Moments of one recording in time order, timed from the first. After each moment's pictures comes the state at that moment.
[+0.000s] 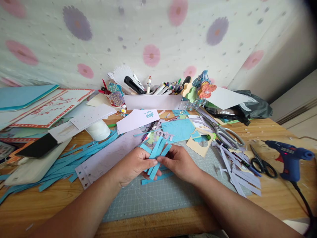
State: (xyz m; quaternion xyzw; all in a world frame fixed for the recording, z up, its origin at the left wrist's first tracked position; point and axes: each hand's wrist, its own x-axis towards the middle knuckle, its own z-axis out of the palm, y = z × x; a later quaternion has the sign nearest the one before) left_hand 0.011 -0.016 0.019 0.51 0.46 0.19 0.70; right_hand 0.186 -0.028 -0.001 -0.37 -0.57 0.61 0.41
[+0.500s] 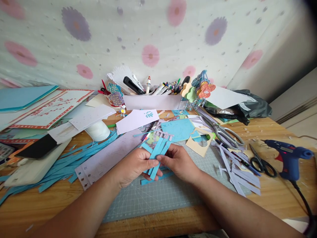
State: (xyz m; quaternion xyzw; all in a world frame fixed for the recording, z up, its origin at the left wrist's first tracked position) left_hand 0.012 -0.016 0.018 0.52 0.44 0.18 0.71; right_hand 0.184 -0.028 0.003 -0.39 -0.55 0.61 0.42
